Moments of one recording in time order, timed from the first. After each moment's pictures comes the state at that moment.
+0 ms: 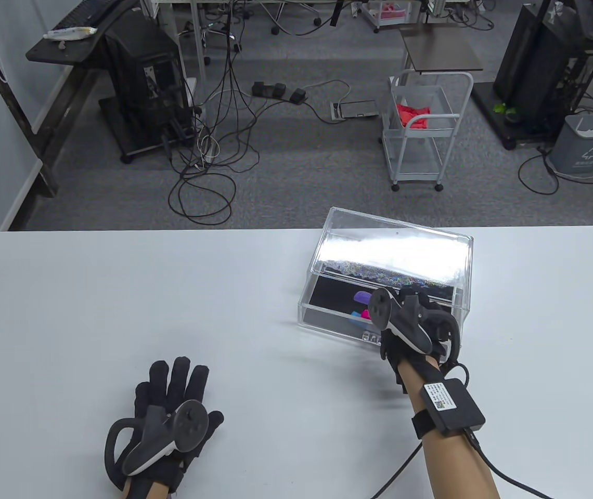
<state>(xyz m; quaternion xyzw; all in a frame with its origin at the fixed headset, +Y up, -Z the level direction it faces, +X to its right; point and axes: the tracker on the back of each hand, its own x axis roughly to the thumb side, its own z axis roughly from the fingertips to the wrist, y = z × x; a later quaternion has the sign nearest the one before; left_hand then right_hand) -0.228 -0.728 -0.255 -0.09 -0.06 -0.01 0.99 0.159 -0.696 -0.418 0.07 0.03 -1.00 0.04</state>
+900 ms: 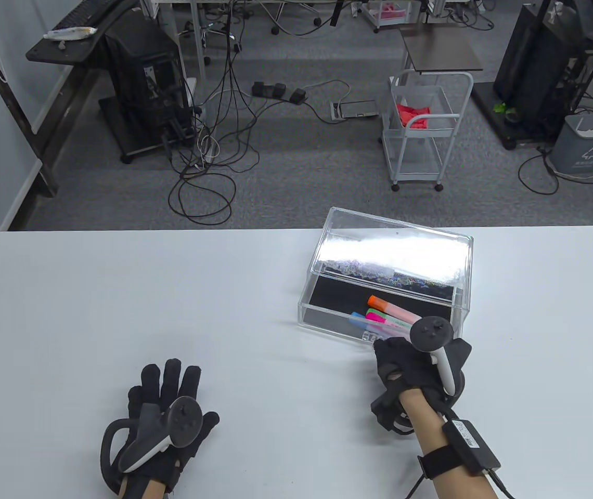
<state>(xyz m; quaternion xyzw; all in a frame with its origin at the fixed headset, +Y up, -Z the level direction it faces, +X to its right) -0.236 -0.734 -0.258 -0.12 -0.04 0.00 0.99 0.200 -0.754 -0.369 0.22 -0.11 -0.90 -0.37</state>
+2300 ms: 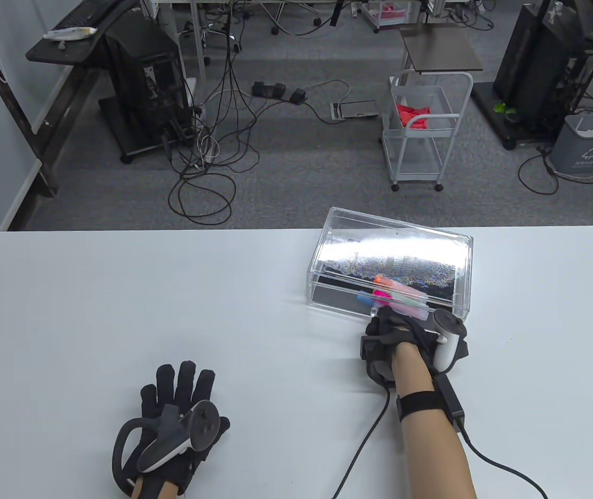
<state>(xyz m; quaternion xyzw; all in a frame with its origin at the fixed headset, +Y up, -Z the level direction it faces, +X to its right) -0.213 -0.737 -0.256 -0.13 -0.06 -0.05 0.99 0.216 -0.809 -0.436 0.36 -0.14 -0.65 -0.65</state>
